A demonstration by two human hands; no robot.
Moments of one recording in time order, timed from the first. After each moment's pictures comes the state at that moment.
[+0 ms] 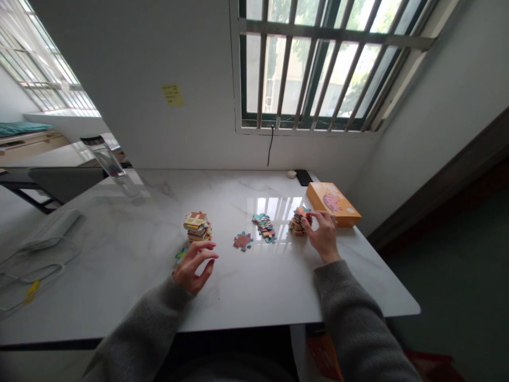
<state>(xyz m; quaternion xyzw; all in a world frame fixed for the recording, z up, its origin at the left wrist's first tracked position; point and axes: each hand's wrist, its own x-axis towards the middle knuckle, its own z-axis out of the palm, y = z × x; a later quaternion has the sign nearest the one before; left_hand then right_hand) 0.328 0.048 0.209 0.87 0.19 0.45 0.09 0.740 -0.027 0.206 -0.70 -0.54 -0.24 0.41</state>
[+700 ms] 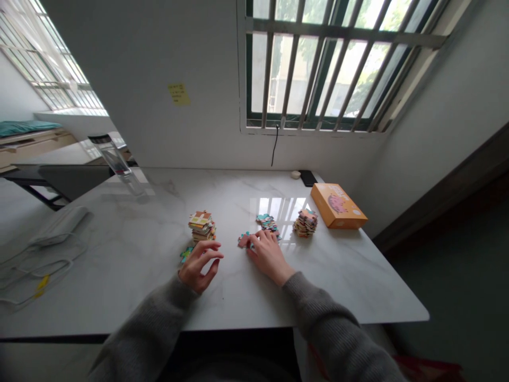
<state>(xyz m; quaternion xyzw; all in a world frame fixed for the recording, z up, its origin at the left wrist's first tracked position) 0.331 0.049 0.206 0.86 0.17 0.47 0.10 0.568 -0.005 0.205 -0.64 -0.74 -0.05 0.20</state>
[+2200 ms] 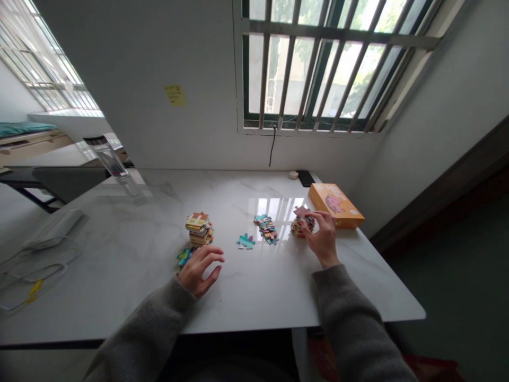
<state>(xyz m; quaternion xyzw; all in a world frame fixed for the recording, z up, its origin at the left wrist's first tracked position) 0.330 0.050 0.202 0.90 0.17 0.39 0.10 0.716 -0.025 0.218 -0.68 -0.53 -0.24 0.45</state>
